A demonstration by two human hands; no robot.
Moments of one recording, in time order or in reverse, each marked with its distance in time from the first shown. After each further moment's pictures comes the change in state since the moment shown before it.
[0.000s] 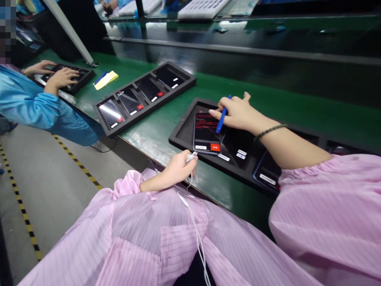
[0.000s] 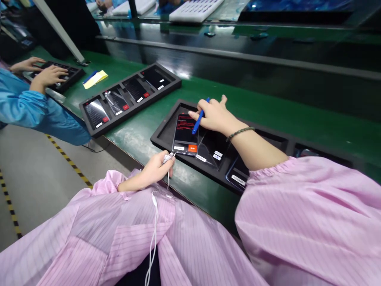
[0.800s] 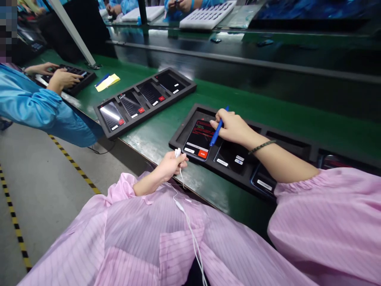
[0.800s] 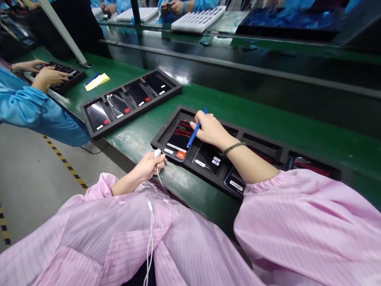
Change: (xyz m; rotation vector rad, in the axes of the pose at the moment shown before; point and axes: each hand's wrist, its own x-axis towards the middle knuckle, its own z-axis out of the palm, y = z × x) left_hand 0.012 0.003 -0.021 -0.615 -0.017 -0.394; right_hand -0.008 -0.003 0.014 0.081 0.059 -0.046
